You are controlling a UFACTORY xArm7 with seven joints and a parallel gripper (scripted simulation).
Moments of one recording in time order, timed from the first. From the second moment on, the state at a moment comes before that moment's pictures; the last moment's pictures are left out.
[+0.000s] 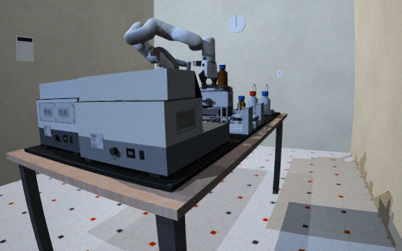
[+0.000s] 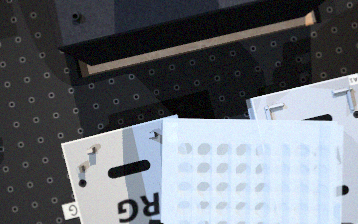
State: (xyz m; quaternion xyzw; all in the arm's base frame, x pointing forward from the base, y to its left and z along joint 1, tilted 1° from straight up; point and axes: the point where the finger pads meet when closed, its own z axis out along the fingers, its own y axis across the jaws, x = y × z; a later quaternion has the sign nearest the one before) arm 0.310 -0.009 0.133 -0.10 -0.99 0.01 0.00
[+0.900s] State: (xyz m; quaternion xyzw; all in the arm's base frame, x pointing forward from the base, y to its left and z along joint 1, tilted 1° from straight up) arm 0.276 0.058 0.133 0.01 -1.00 0.01 0.00
